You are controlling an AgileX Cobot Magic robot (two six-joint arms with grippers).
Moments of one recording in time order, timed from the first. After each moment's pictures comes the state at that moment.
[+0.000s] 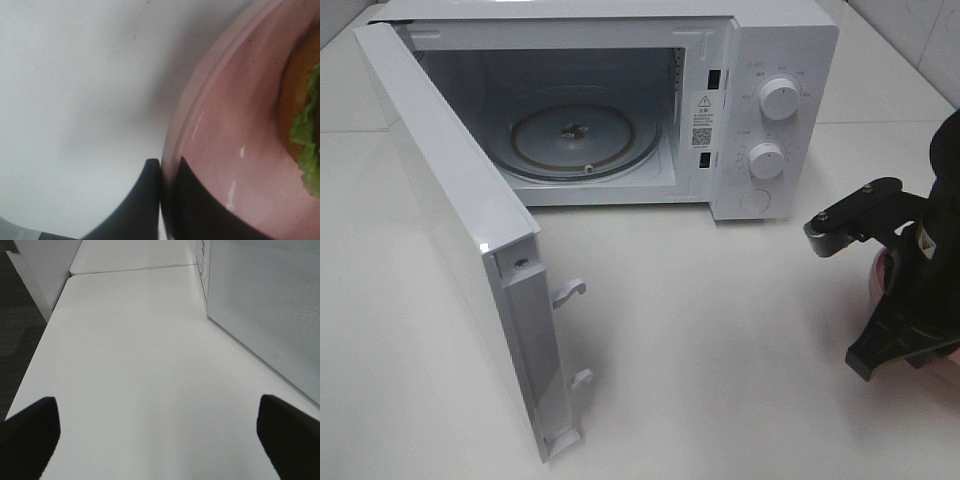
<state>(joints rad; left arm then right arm) 0.01 -0.01 -0.50 0.00 1.04 0.10 0.43 1.55 -0.72 -0.34 0.78 0.19</state>
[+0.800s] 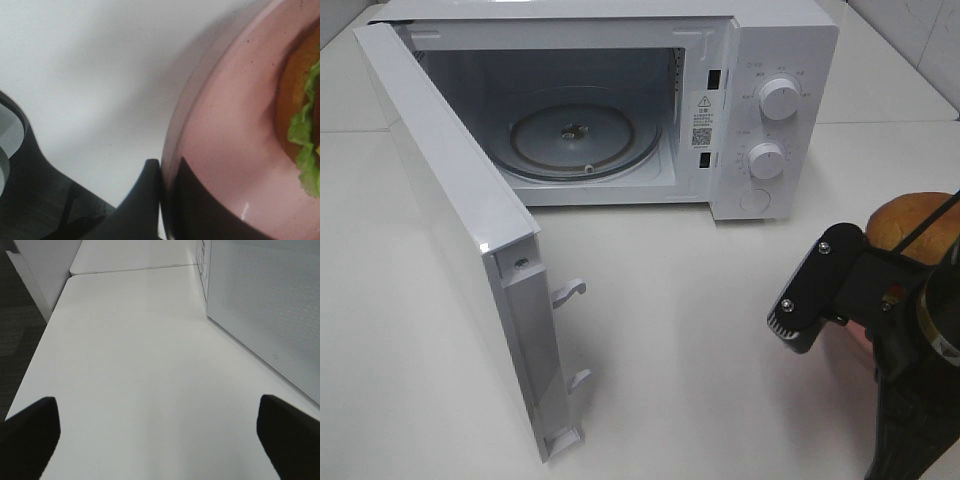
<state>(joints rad) 0.01 -0.01 -0.50 0.00 1.04 0.10 0.84 1.35 -0.59 -0.47 0.85 0.29</state>
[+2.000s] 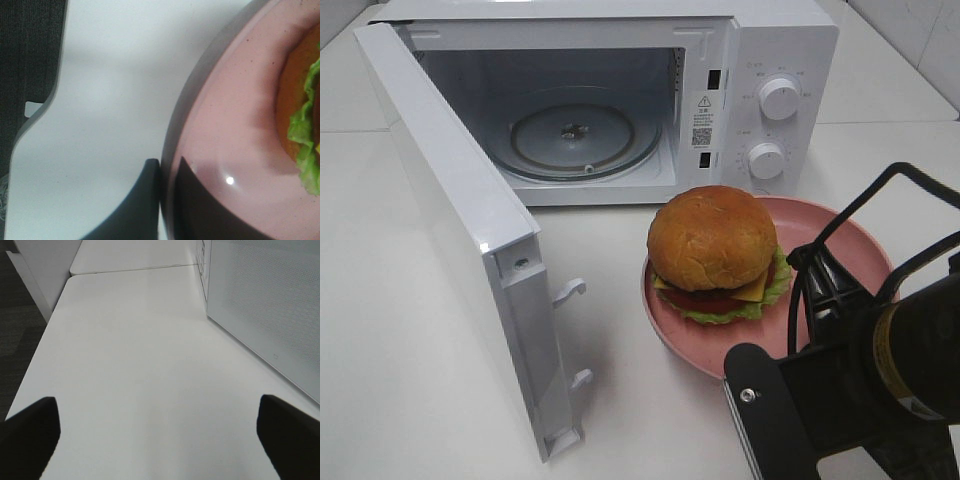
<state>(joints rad) 0.01 -0.01 -0.50 0.00 1.04 0.10 1.04 1.33 -0.57 -0.59 0.68 -0.38</state>
